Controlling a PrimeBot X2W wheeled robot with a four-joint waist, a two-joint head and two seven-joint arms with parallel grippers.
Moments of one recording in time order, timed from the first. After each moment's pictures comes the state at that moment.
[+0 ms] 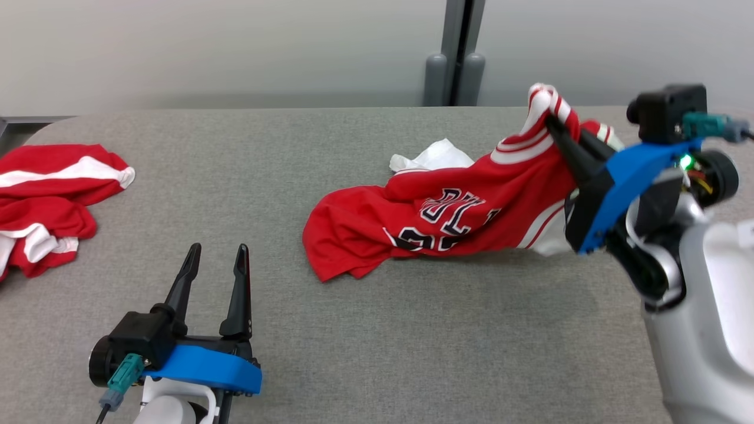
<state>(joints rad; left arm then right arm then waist) -0.14 0.26 -0.33 0.19 -0.46 0.05 -0.26 -0.58 -0.17 0.11 0.14 0.32 0.13 0.48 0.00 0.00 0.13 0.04</state>
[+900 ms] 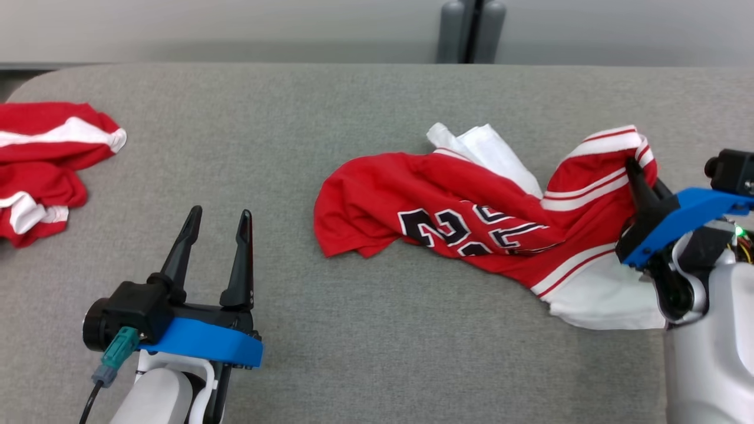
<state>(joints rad) -0.21 0.29 -0.35 0.13 -0.45 0.05 -0.24 -0.50 -0.05 -0.23 0.34 0.23 0.13 0.31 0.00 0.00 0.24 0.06</state>
